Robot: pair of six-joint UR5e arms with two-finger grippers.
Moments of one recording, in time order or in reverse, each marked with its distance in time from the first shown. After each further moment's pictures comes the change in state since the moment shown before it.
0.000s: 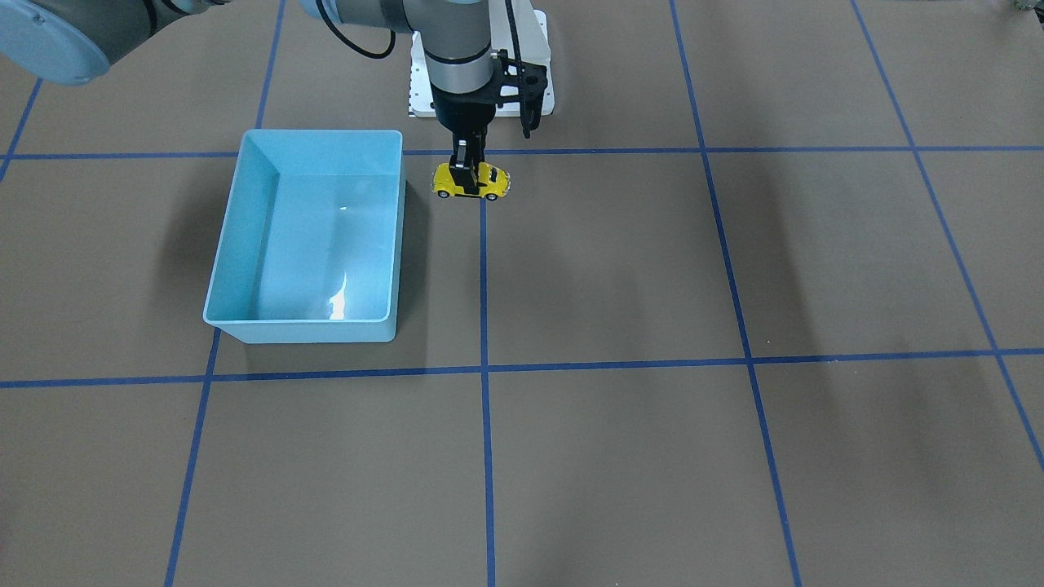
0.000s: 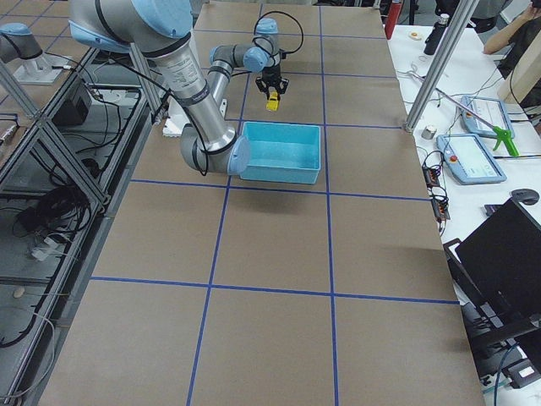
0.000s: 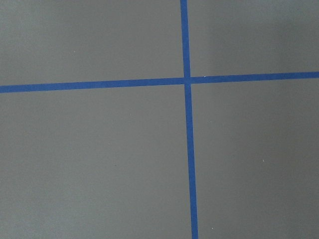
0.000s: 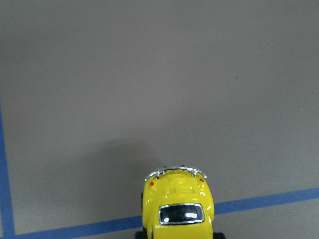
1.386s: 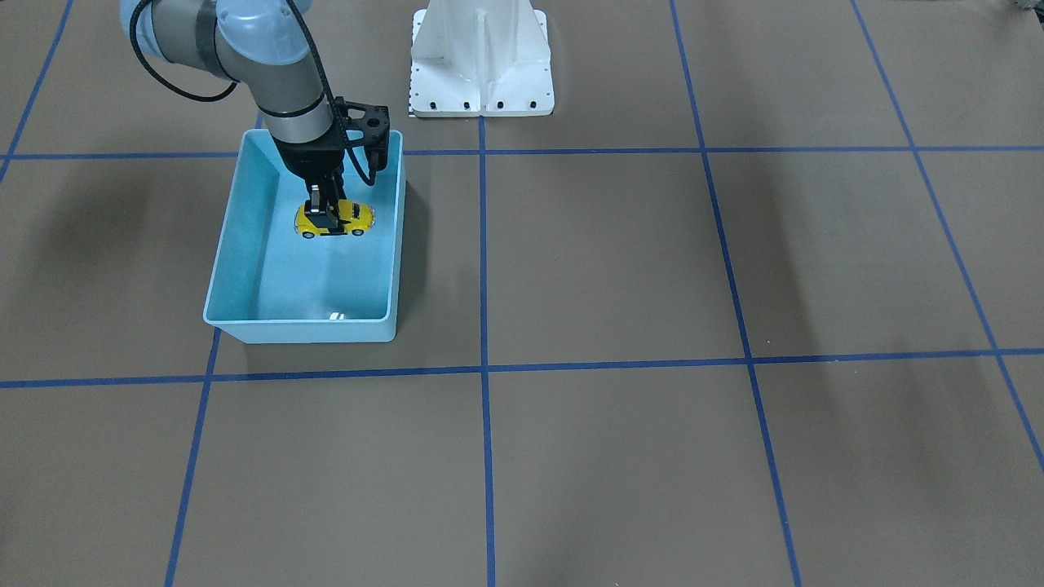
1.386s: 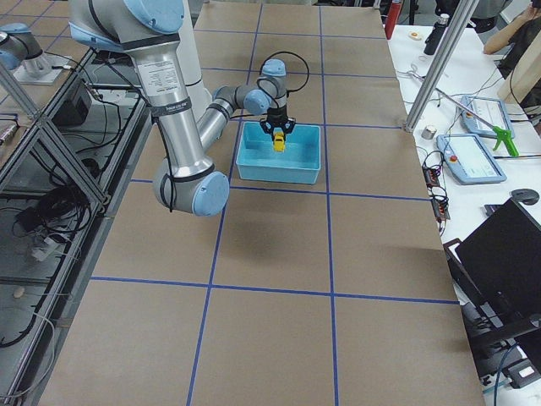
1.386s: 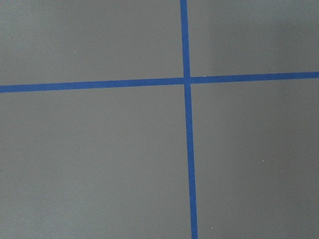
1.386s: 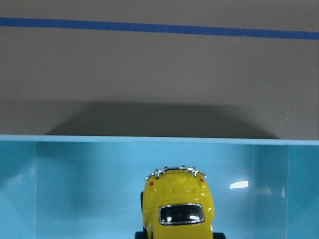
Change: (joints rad) left arm 0.000 0.000 -0.001 0.001 0.000 0.000; right arm 0.107 -0.413 0.075 0.269 0.071 -0.271
